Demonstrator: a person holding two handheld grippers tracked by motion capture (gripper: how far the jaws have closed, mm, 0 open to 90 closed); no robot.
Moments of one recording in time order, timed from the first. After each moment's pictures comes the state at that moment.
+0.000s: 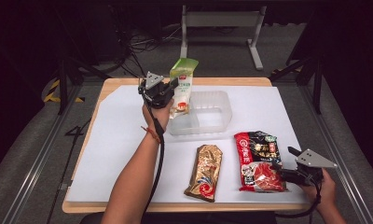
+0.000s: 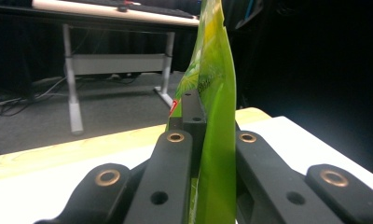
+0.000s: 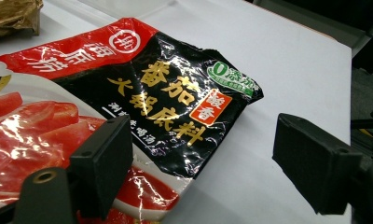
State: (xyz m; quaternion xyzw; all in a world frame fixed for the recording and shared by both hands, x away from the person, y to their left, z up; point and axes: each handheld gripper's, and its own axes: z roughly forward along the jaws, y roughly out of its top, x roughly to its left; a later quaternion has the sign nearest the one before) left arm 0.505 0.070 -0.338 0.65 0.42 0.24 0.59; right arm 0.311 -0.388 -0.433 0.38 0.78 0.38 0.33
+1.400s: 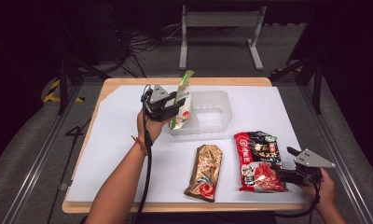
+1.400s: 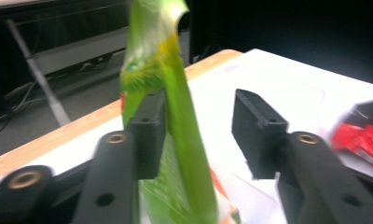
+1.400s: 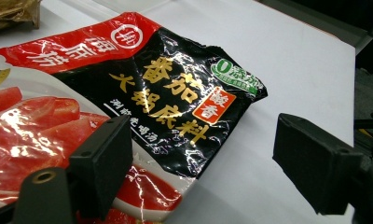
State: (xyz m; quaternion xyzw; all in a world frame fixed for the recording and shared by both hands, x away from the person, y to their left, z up) left arm 0.473 0.078 -0.356 0.76 0.30 0.23 0.53; right arm 0.312 -0.385 -0.434 0.37 0.78 0.37 0.33
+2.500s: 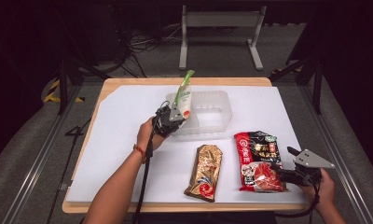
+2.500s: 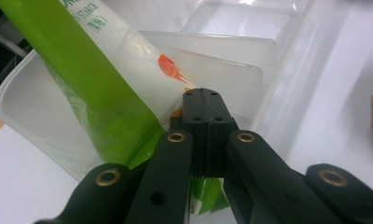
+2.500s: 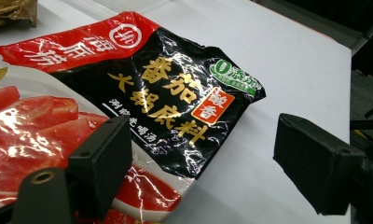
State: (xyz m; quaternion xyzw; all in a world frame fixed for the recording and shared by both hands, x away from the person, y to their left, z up) left arm 0.469 0.051 -0.400 0.89 0.21 0.24 0.33; right arm 0.311 -0.384 -0.434 0.37 0.78 0.37 0.34
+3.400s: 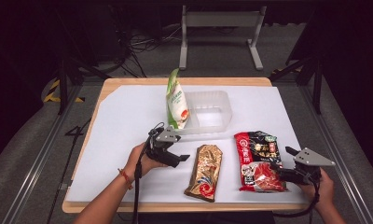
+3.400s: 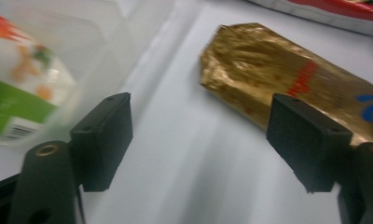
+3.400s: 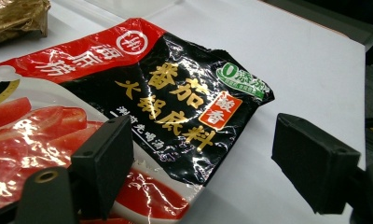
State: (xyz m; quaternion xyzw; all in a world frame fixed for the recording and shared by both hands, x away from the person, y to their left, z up) left arm 0.400 0.074 -0.417 0.88 0.17 0.07 0.44; right arm 0.314 -0.384 -0.432 0.38 0.78 0.38 0.32
